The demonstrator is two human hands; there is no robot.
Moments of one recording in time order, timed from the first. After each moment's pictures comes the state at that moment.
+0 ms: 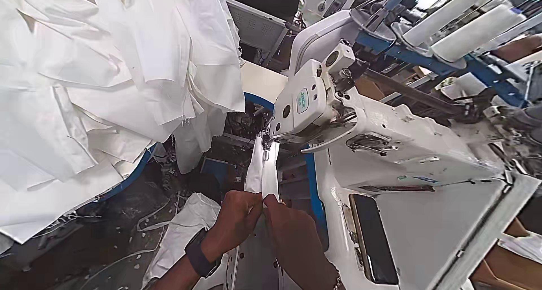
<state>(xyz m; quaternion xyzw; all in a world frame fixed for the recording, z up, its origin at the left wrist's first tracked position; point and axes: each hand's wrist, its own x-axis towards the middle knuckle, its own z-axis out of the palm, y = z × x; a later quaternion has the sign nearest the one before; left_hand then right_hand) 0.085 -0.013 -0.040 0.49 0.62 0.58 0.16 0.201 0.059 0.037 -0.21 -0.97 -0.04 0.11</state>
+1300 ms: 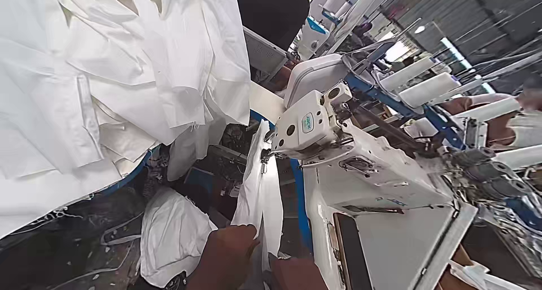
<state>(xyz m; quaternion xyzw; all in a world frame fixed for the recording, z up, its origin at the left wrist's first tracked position) 0.113 -0.050 -0.029 0.50 0.70 0.51 -0.01 0.227 0.039 0.098 -0.24 -0.93 0.10 -0.28</state>
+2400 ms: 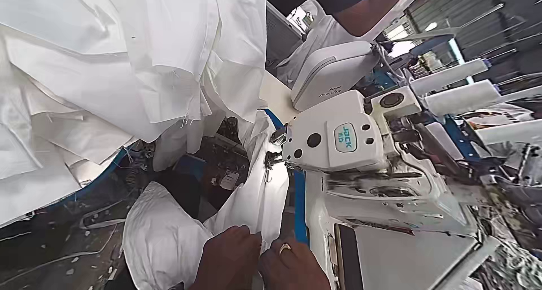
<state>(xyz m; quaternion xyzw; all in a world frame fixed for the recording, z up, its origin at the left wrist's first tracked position) 0.106 -0.033 -0.024 0.45 0.69 0.56 0.10 0.199 0.051 0.077 -0.17 -0.98 -0.01 -0.04</state>
